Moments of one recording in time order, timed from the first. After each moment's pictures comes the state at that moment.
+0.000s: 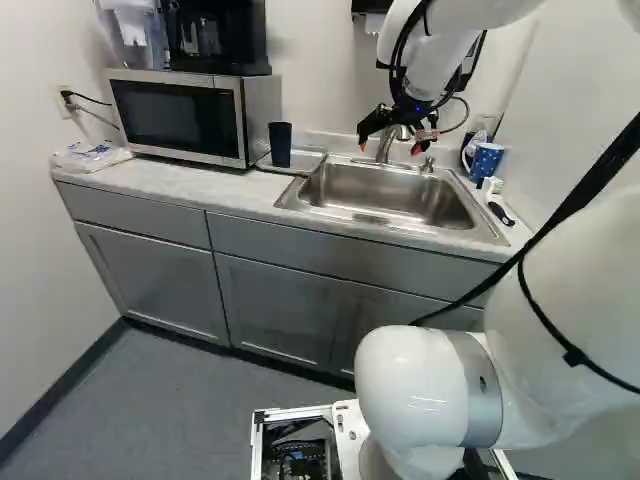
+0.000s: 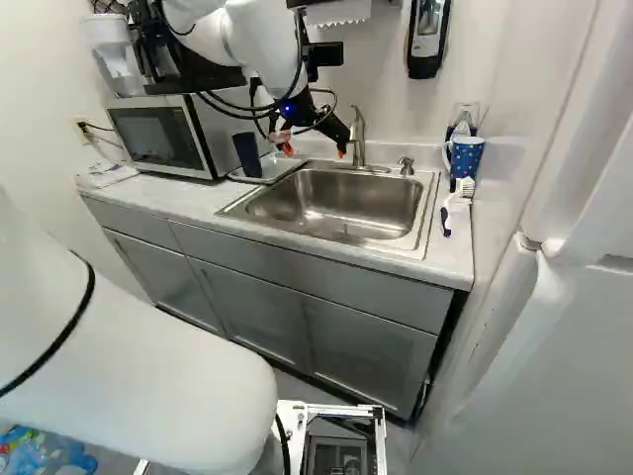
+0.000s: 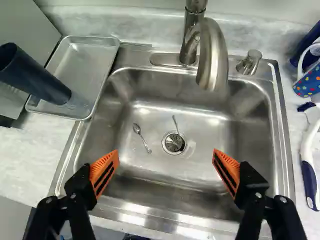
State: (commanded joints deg) arm -11.2 13.6 -56.5 2.8 -31.6 -1.8
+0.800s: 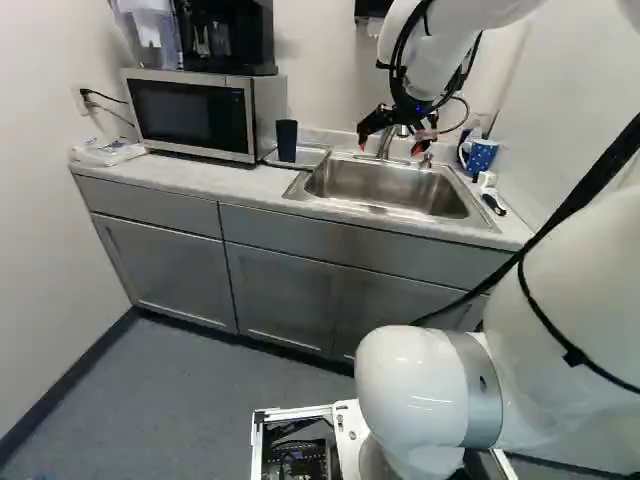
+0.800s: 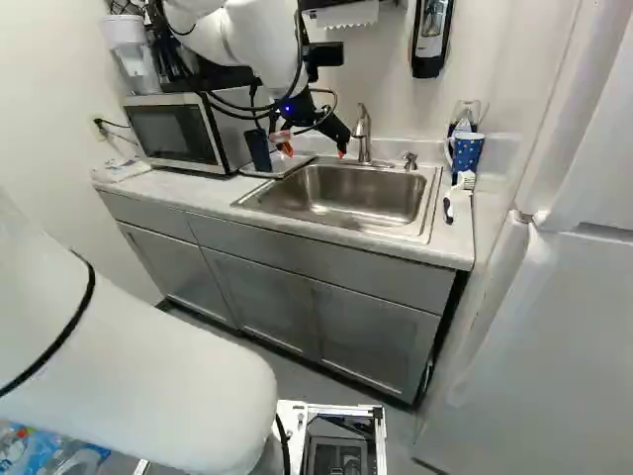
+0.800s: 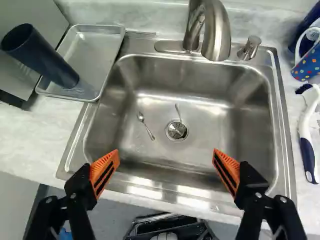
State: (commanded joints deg) arm -11.2 13.6 -56.5 2.8 -31.6 -1.8
